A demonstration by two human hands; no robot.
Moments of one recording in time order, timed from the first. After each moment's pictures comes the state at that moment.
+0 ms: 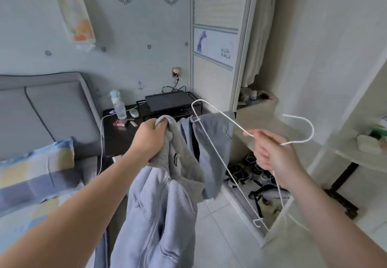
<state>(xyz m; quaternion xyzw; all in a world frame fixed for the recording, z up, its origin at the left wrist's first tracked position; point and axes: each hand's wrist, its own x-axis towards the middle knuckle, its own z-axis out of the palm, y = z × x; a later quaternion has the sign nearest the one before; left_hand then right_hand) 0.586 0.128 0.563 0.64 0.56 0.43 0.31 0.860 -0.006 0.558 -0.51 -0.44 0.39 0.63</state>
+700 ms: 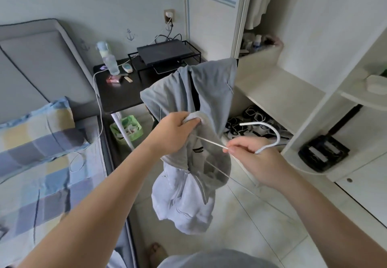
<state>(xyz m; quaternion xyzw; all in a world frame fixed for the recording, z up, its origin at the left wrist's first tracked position) 0.597 0.037 0.511 0.79 0.45 0.22 0.35 0.799 -0.089 0.486 -0.63 -0.58 0.34 0.39</state>
